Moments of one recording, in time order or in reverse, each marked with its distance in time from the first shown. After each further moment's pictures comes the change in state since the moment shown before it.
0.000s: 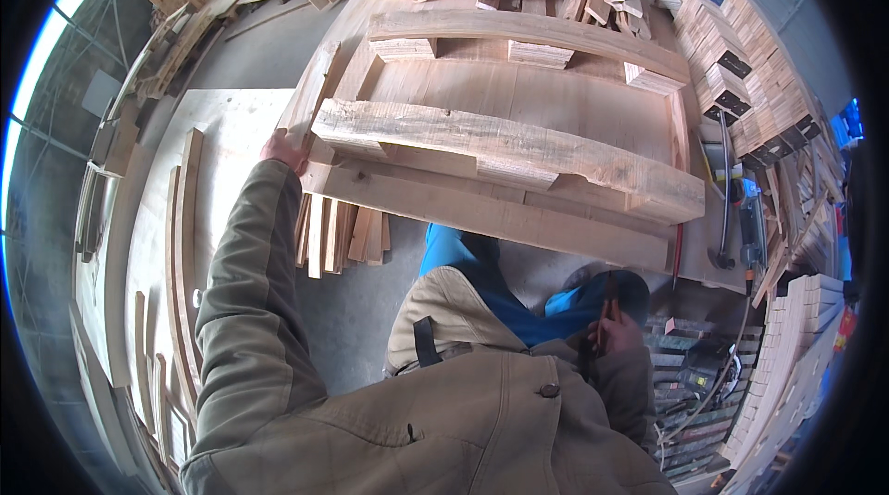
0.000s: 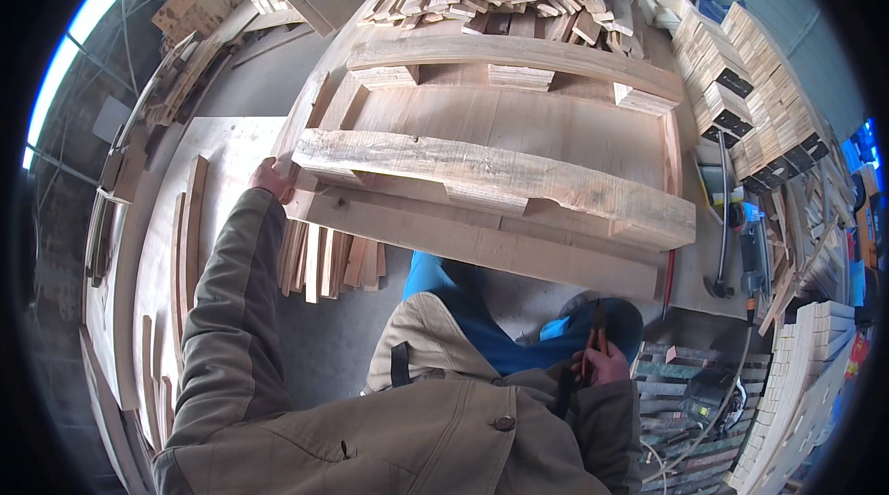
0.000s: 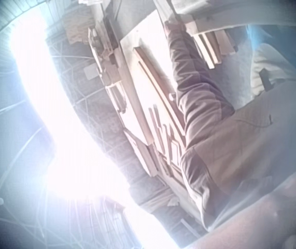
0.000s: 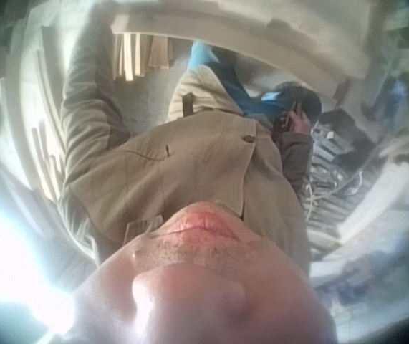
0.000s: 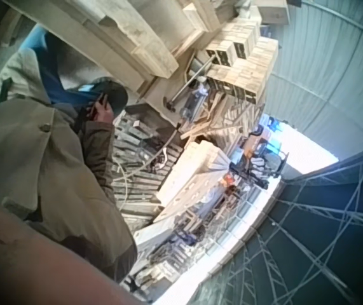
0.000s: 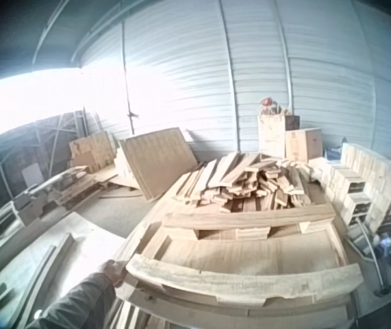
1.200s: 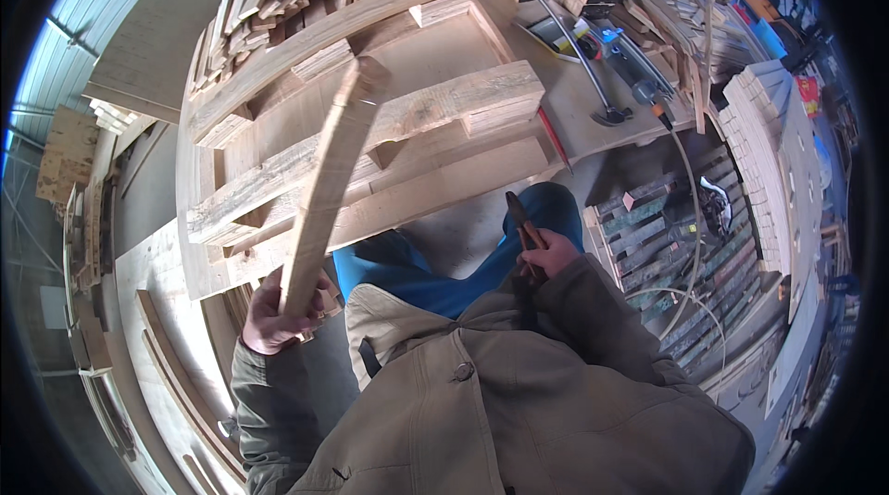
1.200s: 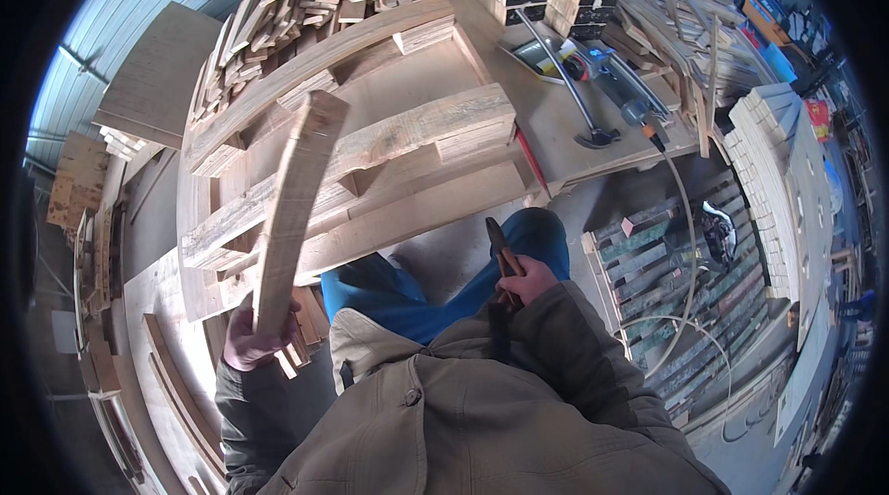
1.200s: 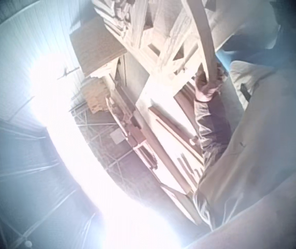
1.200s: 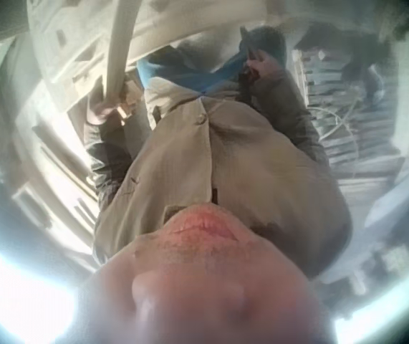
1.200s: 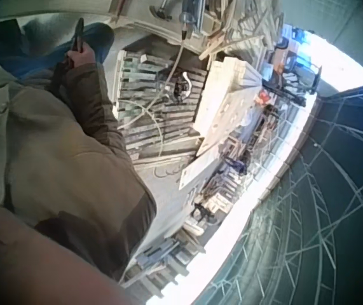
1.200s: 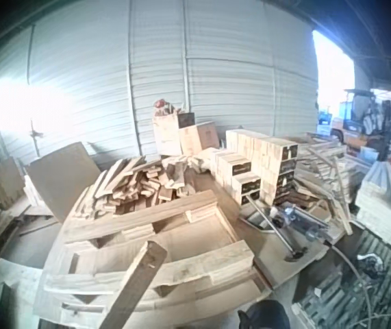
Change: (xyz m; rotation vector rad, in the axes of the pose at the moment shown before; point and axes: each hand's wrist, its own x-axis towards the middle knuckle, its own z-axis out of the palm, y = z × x) left_hand -0.263 0.149 -0.040 -1.222 -1.215 0.429; right_hand -0.028 0.000 0.011 -0.052 -0.022 -0.177
